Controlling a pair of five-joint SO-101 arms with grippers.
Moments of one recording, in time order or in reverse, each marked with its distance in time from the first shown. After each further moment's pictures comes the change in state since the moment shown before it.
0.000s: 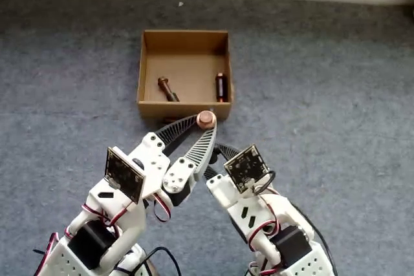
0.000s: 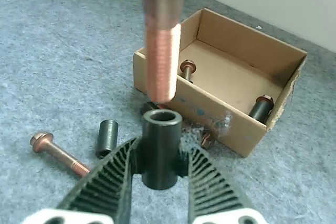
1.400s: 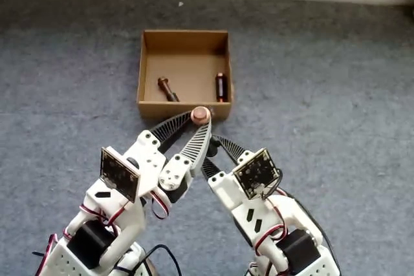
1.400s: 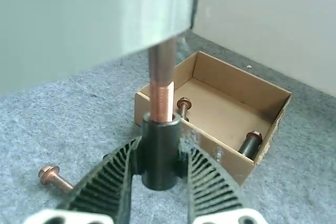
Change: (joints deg) left arm -2.2 -0.8 0.9 -0.7 0.0; right arm -0.4 0.0 -7.3 0.1 0.3
